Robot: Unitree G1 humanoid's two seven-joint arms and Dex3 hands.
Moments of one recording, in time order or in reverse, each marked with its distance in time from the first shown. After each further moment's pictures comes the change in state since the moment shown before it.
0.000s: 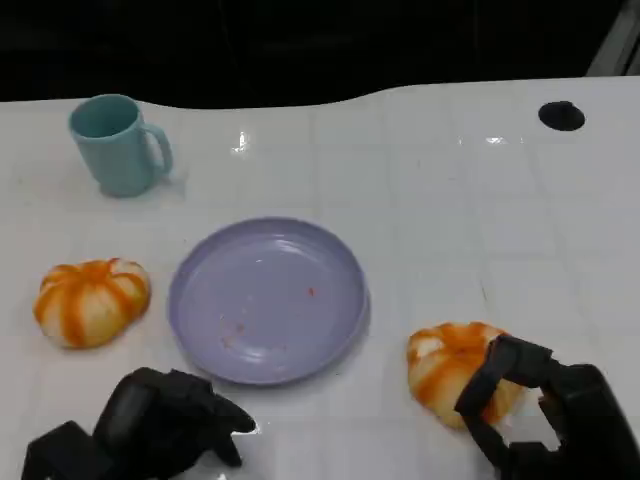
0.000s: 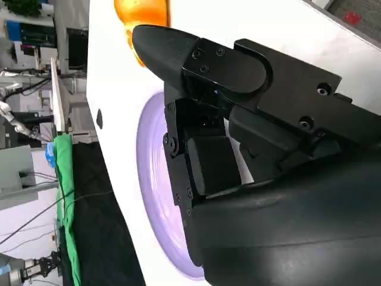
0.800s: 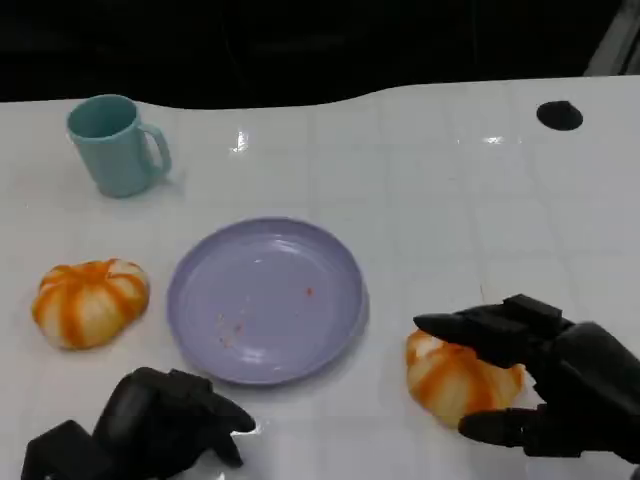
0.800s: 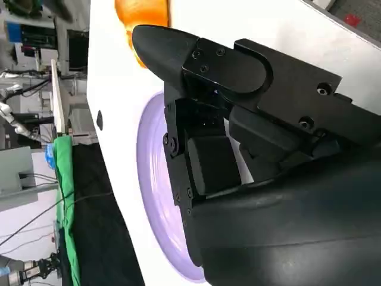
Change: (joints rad) left arm -0.001 -0.001 0.001 0.000 -0.003 0.006 -0.006; right arm 0.079 -0.253 -0.009 -0.641 -0.499 0.498 0.021
